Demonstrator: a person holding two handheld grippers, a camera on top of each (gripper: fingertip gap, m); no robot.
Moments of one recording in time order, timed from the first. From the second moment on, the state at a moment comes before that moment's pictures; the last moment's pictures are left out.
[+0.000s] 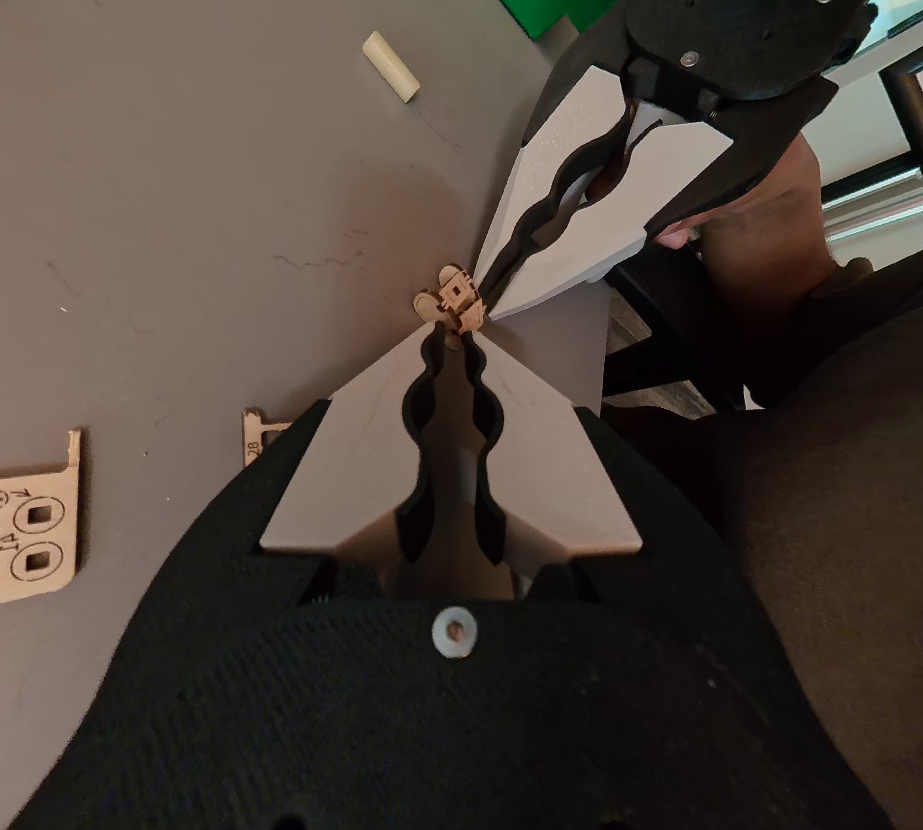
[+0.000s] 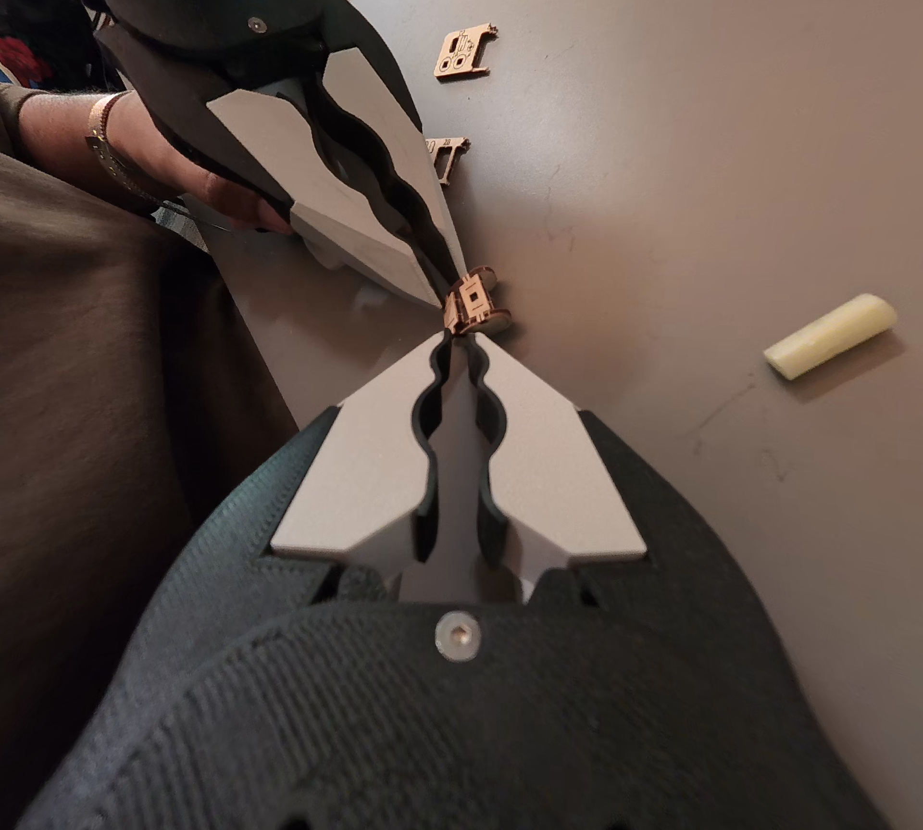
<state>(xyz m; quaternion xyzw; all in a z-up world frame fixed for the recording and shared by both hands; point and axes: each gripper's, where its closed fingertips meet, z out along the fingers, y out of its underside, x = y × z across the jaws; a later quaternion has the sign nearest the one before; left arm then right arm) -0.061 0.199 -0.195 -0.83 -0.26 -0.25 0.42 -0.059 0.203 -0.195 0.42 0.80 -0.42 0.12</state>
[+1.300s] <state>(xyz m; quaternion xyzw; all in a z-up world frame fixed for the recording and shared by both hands) -0.061 0.201 -0.195 -0.83 -0.26 -0.26 0.42 -0.061 0.206 -0.195 0.38 0.82 -0.42 0.08</state>
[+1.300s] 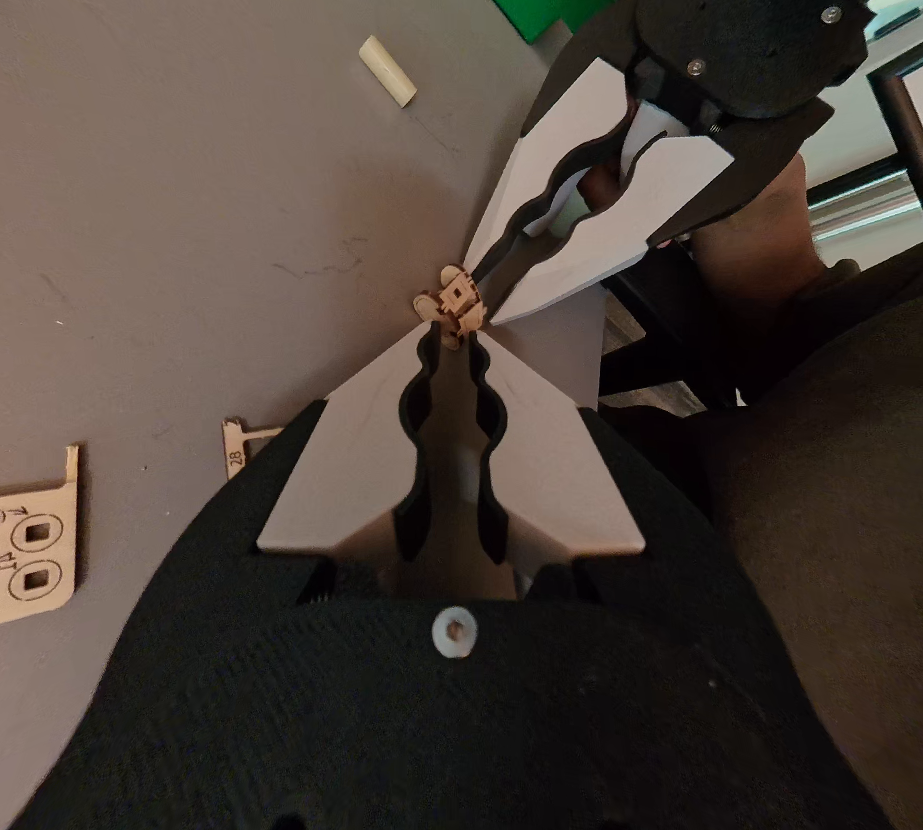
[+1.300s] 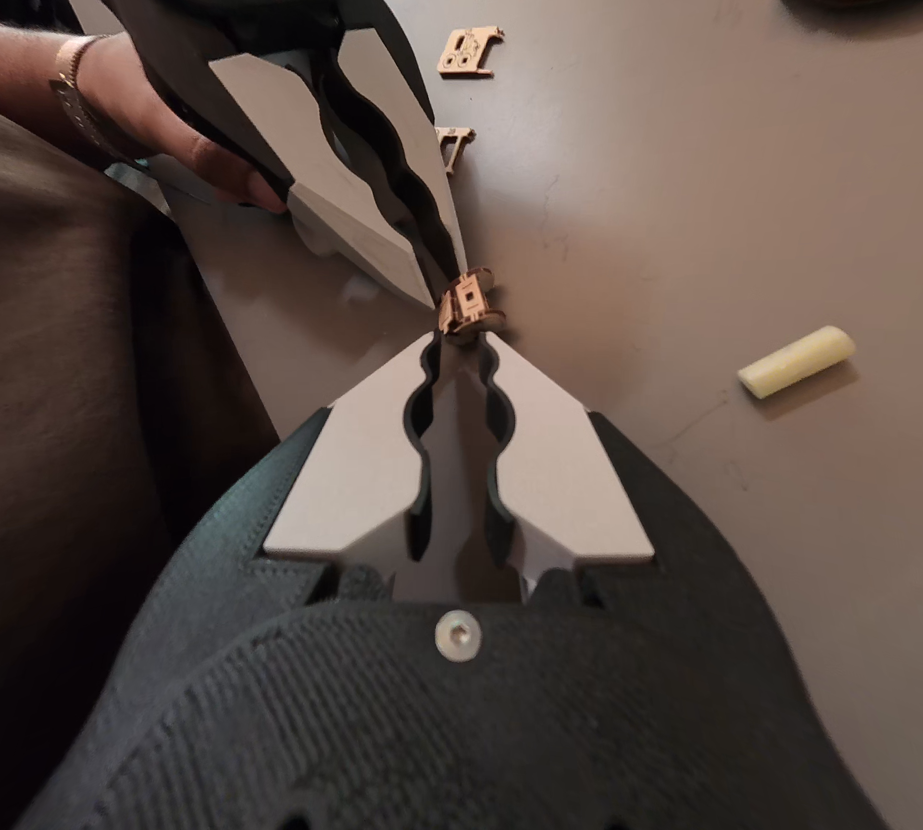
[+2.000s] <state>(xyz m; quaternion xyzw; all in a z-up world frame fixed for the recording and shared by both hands) -0.057 0.190 -0.192 -0.83 -0.26 -0.21 0.45 -0.053 0.200 -0.196 0.43 0.81 -0.40 0.03</state>
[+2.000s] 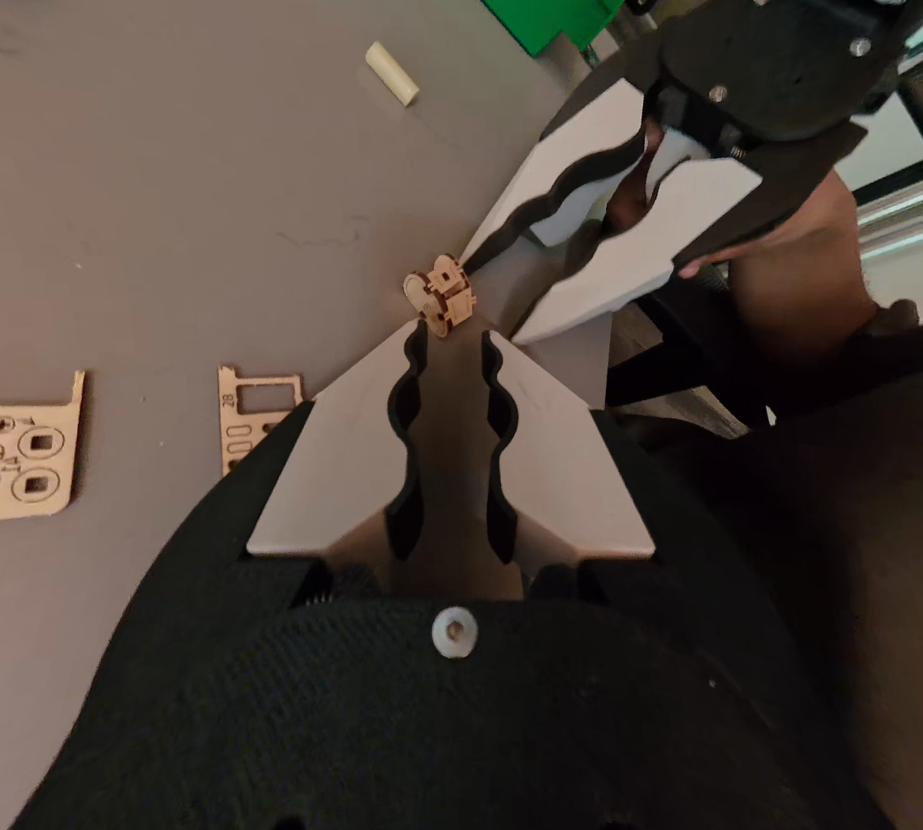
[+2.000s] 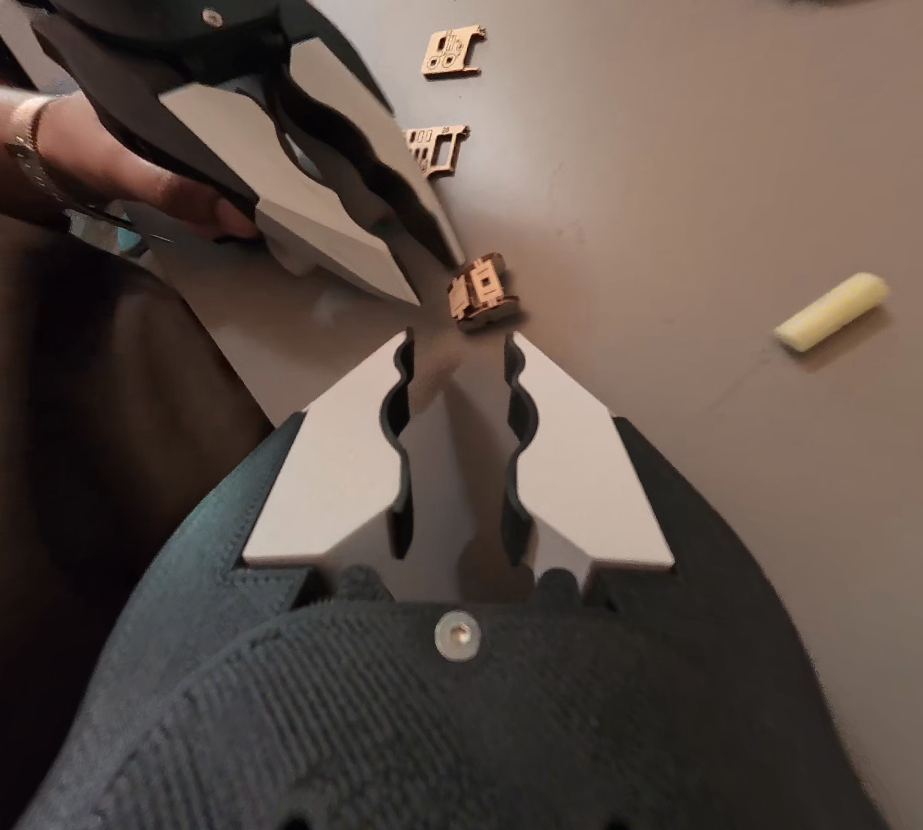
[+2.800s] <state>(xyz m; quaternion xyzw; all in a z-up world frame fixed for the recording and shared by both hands) -0.033 0.142 -0.194 -0.82 -0.31 -0.21 0.44 -0.032 0.139 -0.198 0.31 0.86 -0.39 0.03</state>
